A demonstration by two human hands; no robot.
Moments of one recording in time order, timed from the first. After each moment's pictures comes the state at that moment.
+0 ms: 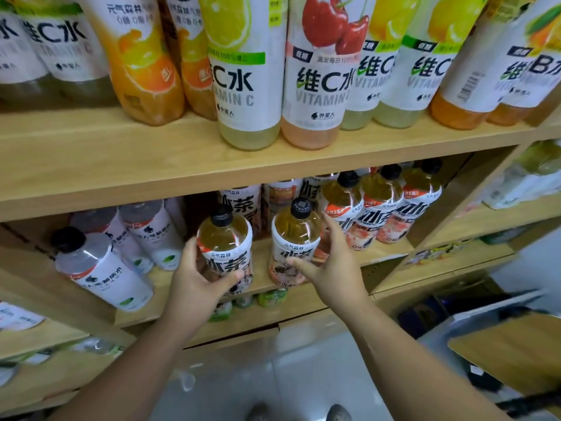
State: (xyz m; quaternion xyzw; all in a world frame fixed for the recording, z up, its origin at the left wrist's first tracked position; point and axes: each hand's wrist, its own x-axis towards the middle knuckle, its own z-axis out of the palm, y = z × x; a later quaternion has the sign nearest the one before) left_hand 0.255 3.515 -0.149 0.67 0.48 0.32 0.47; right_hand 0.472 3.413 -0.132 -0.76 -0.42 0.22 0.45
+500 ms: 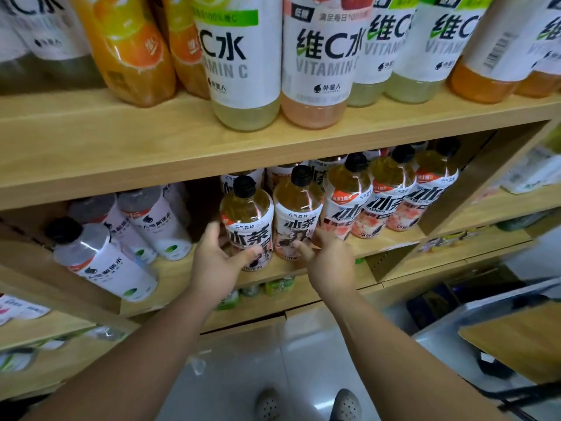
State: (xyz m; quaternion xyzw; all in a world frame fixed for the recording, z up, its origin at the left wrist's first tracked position) left_hand 0.287 3.534 -0.168 0.65 0.49 0.30 0.49; right_hand 0.465 3.439 -0.181 -0.83 -0.37 0.16 0.38
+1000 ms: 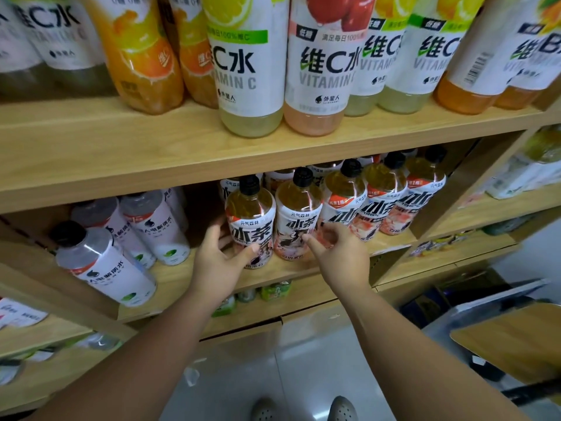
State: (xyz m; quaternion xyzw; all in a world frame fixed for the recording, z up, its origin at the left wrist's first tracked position) left_hand 0.290 3.535 -0.166 0.64 0.47 0.33 0.50; right_hand 0.481 3.431 -0.159 -0.86 -0.34 0.10 0.38
